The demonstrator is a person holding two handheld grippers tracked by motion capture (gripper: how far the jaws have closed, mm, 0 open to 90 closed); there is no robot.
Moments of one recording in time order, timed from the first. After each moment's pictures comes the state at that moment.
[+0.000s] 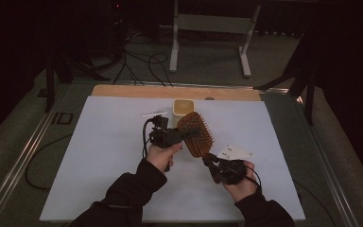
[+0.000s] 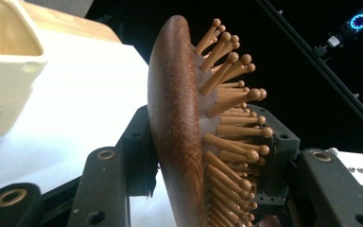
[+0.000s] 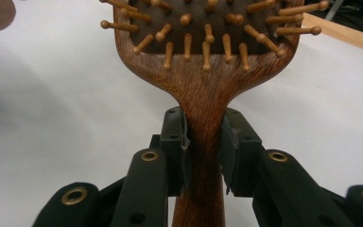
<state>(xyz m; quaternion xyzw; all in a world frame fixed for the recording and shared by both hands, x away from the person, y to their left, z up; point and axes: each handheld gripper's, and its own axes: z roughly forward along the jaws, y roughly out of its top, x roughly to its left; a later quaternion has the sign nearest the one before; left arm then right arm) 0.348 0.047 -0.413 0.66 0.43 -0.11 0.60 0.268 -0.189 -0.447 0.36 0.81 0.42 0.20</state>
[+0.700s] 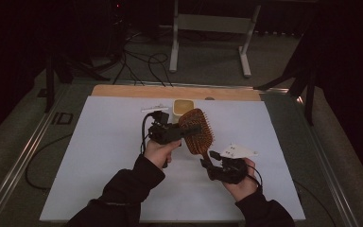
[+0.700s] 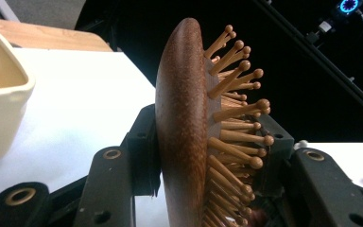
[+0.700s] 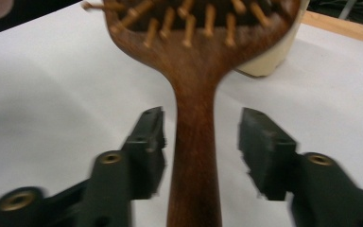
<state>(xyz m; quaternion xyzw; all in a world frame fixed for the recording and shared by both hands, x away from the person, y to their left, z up) 0.350 0.050 -0.392 0.68 0.40 -0.09 0.61 0.271 -0.195 -0.448 0.37 0.80 0.45 0.17</state>
